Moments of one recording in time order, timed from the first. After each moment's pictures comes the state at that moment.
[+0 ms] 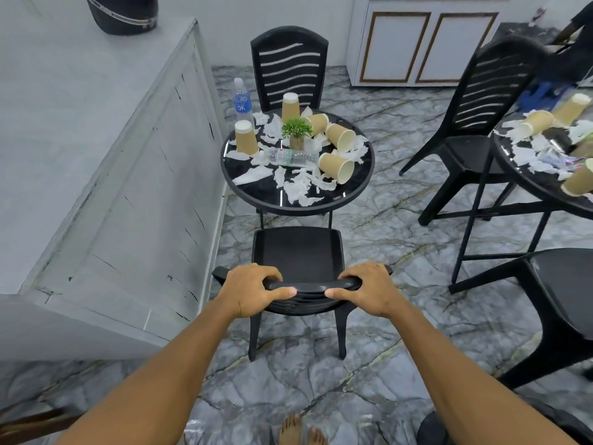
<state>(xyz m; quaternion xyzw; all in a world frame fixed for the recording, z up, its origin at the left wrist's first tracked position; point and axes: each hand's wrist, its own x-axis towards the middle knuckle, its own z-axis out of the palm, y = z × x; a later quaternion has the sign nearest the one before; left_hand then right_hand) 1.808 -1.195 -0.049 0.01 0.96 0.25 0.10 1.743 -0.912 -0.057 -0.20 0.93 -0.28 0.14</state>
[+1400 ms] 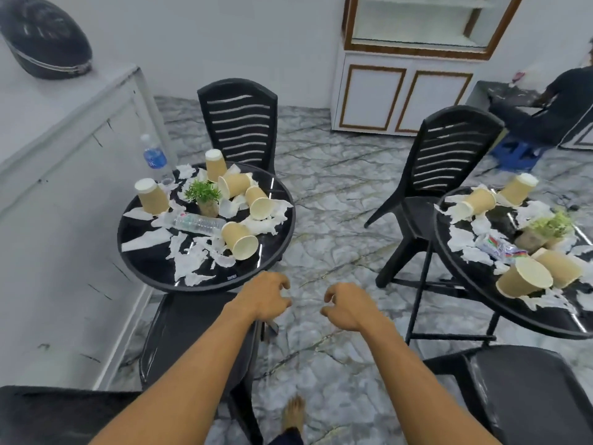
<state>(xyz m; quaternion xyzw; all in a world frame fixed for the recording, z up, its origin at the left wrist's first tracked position) 1.487 -0.905 -0.027 -0.04 0.95 0.26 0.18 1.440 -0.692 -0.022 -0.16 0.94 -0.12 0.27</state>
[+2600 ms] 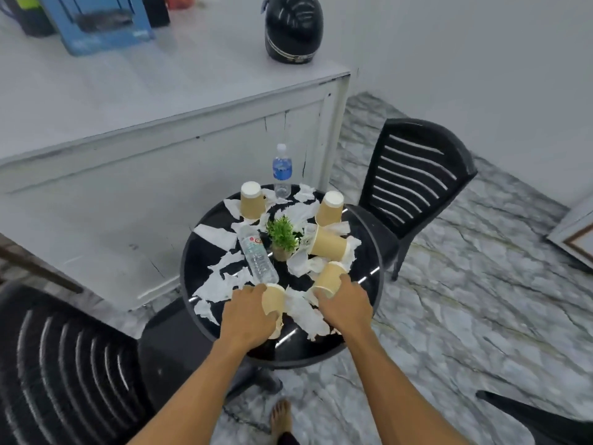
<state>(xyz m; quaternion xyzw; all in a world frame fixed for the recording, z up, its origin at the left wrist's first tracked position) 1.317 -0.984 -0.066 -0.58 0.77 0.27 -0.01 1.121 -0.925 -0.055 -0.37 0.88 -0.15 0.25</state>
